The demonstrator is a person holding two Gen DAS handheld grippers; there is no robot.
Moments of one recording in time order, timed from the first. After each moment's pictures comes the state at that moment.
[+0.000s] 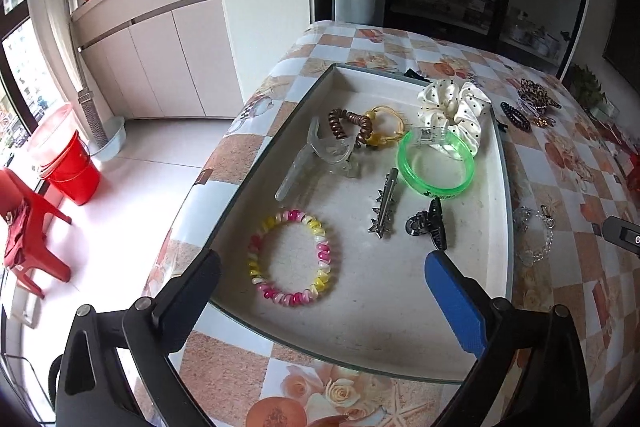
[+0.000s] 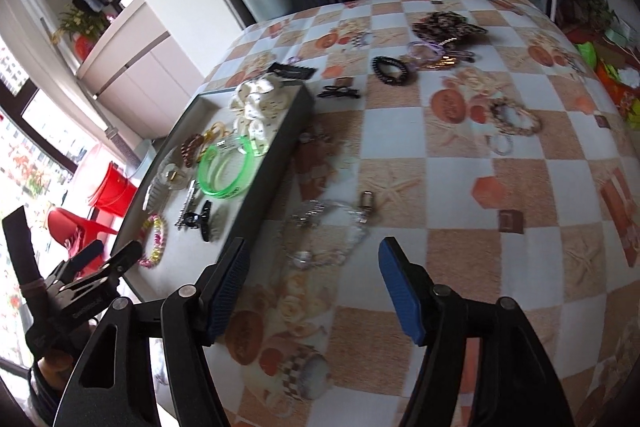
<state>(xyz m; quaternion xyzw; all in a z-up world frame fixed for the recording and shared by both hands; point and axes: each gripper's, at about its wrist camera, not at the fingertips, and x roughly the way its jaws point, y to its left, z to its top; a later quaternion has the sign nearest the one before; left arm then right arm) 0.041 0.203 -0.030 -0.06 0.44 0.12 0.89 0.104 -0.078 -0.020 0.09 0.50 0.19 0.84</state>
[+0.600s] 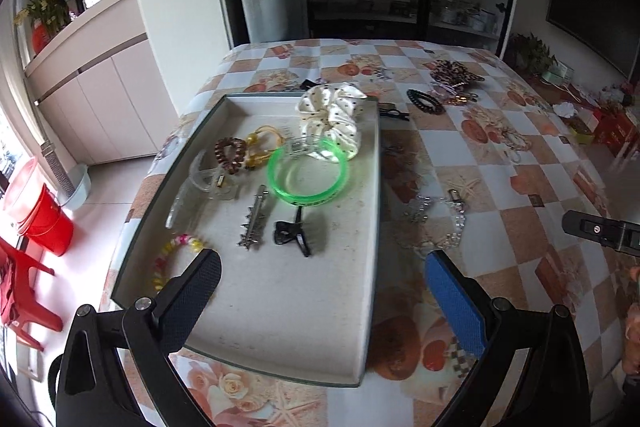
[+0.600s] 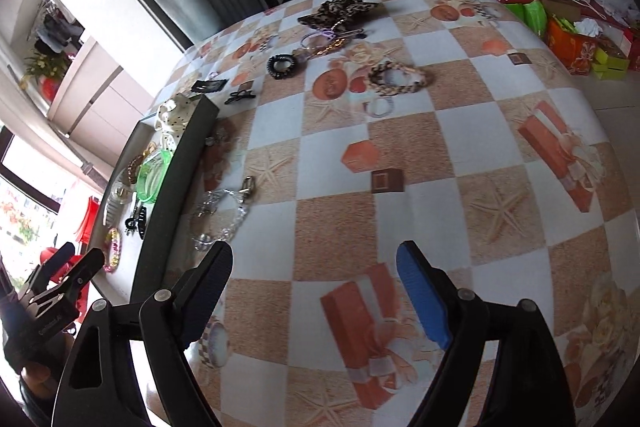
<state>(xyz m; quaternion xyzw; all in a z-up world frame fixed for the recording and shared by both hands) 0.046 0.104 -0.007 0.00 0.43 0.02 0.90 0.093 -0.169 -0.040 0.13 0.50 0.13 0.84</state>
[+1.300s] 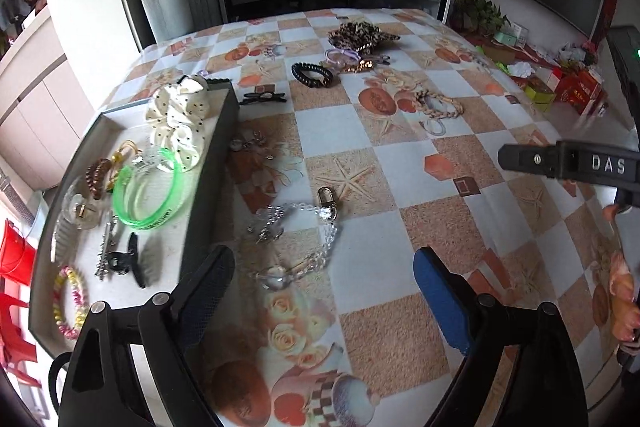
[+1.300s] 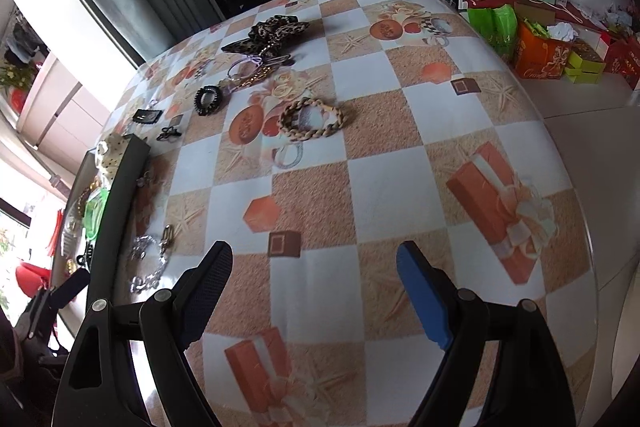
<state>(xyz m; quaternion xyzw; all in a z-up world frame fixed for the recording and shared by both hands) 0.094 0.001 -0.037 0.03 0.46 -0.05 0.88 0.150 -0.219 -0.049 0.11 0.51 0.07 0.85</state>
